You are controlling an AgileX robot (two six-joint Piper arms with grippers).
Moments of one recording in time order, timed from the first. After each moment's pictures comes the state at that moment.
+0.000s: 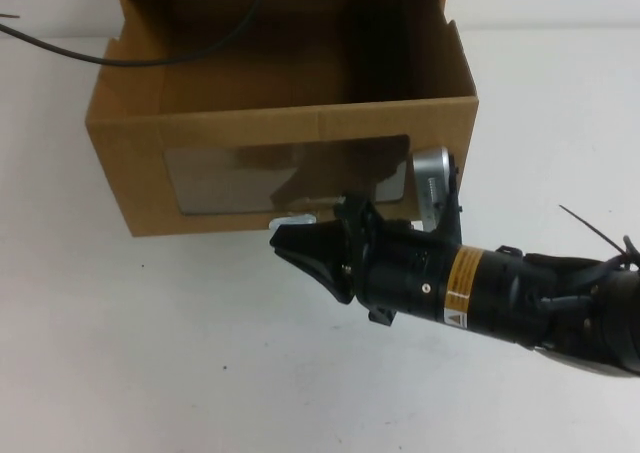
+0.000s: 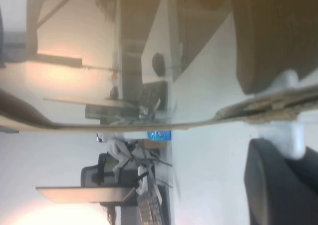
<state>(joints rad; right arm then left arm) 0.70 1.69 -0.82 -0.72 -0.78 1.97 -0.12 2.08 -2.23 -0.73 0.96 0.75</state>
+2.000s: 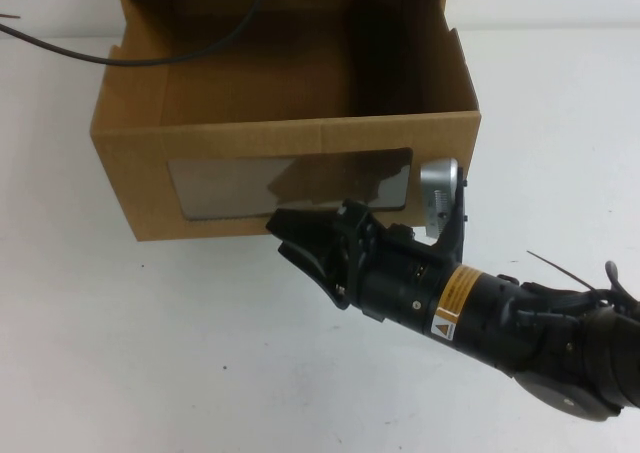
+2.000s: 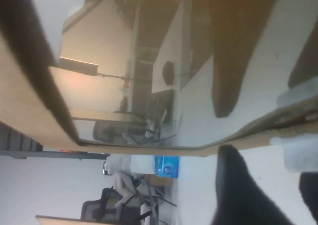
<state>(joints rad) 0.77 1.71 -0.76 -0.37 -0.87 1.63 -0.12 2.08 -2.23 -0.73 0.96 0.74</state>
